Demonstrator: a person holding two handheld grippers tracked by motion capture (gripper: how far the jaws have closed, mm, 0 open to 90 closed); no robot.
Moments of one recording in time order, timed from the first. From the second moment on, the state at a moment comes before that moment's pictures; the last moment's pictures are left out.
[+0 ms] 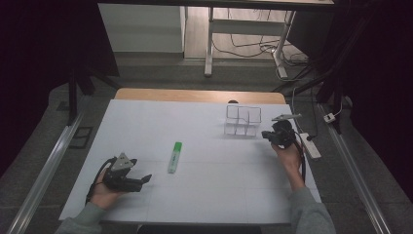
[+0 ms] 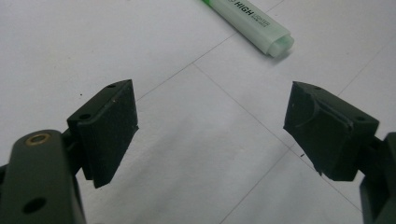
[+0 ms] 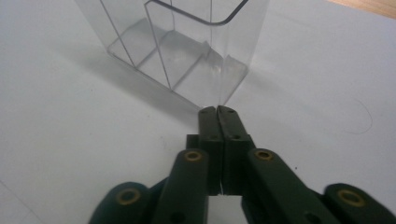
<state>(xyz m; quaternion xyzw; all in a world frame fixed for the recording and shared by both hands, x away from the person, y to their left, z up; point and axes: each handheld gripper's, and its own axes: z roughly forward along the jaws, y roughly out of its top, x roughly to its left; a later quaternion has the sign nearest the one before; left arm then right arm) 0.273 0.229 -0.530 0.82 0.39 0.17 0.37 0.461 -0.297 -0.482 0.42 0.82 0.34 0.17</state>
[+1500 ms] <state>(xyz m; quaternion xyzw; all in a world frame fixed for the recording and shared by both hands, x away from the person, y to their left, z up) 0.275 0.228 -0.533 0.83 0.39 0.17 0.36 0.505 -0.289 -0.488 0.44 0.80 0.37 0.17</state>
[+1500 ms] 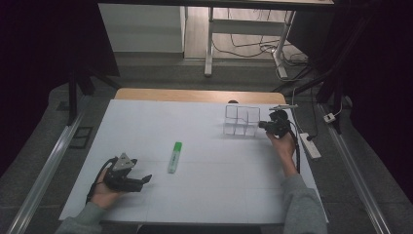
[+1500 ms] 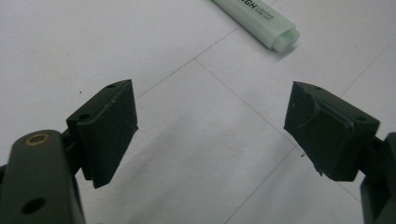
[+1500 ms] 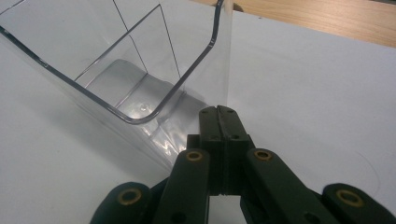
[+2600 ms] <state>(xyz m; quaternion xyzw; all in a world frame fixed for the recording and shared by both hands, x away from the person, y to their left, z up) 0.275 0.228 -0.533 0.83 0.39 0.17 0.36 0.507 -0.242 -0.488 0.41 0.82 0.37 0.16</state>
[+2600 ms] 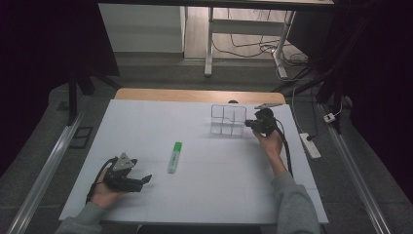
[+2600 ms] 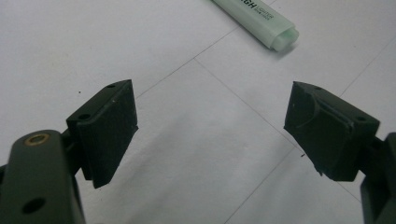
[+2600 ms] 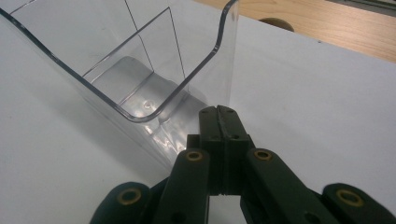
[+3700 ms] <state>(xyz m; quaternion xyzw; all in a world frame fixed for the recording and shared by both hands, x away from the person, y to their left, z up) 0.274 0.229 -0.533 0.83 0.39 0.17 0.36 0.514 -0.184 -0.498 0.38 0.83 0.37 0.15</state>
